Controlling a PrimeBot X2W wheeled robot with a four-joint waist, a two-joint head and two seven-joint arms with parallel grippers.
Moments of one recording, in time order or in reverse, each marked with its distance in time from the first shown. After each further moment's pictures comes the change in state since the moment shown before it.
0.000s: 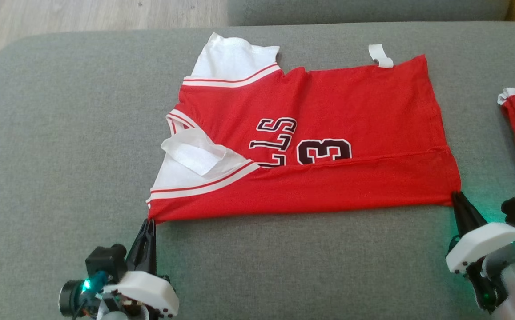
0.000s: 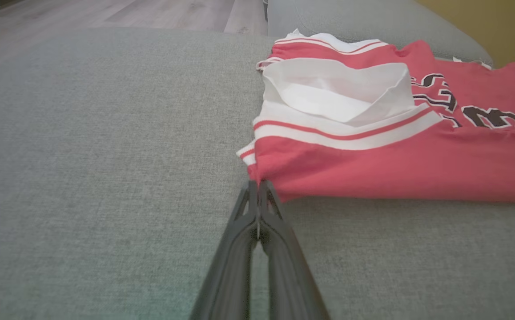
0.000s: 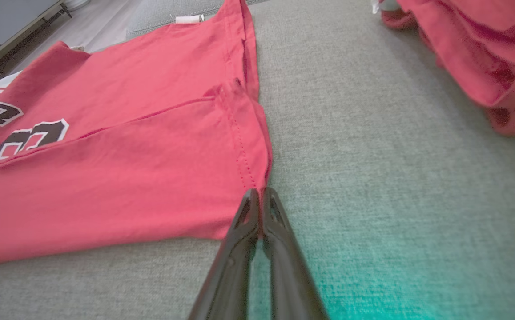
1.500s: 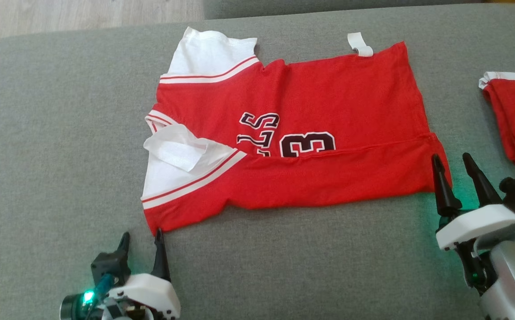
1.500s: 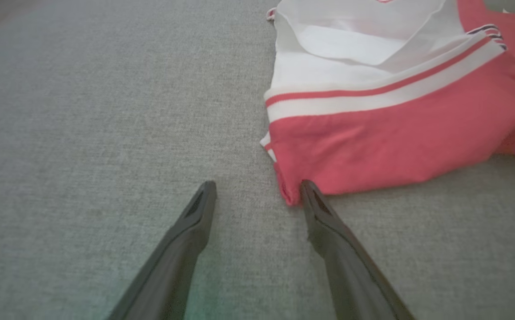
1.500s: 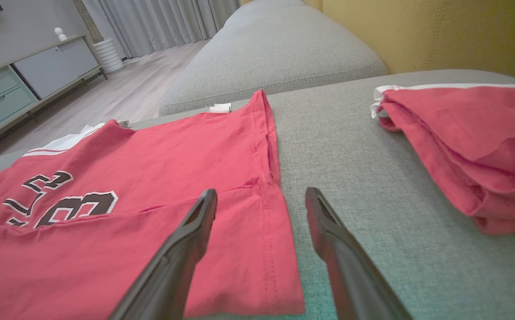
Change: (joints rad) left arm 0.012 -0.057 0.038 0.048 0.042 0.101 0.035; right arm -0.043 -0.002 0.065 -0.105 -0.002 0.000 -0.155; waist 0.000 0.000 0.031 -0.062
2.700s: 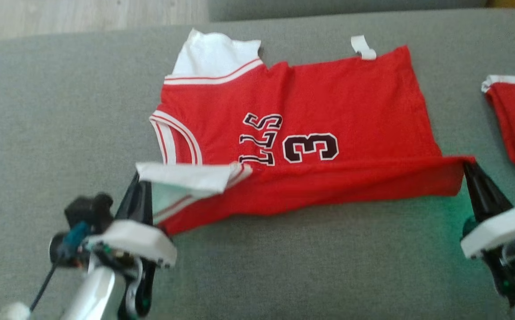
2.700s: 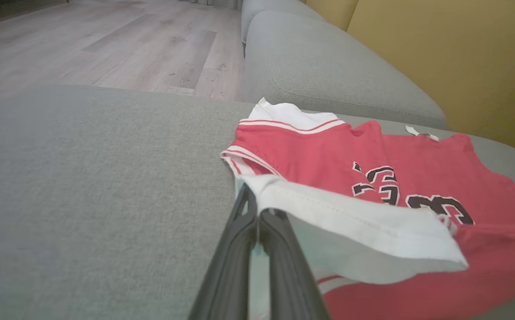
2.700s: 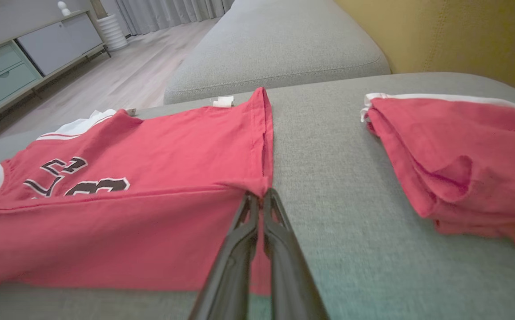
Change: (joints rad) left arm -0.079 0.049 0.042 -0.274 -0.043 -0.091 0.136; right arm 0.147 -0.070 -0.088 -0.266 0.015 0.000 0.204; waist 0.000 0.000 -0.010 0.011
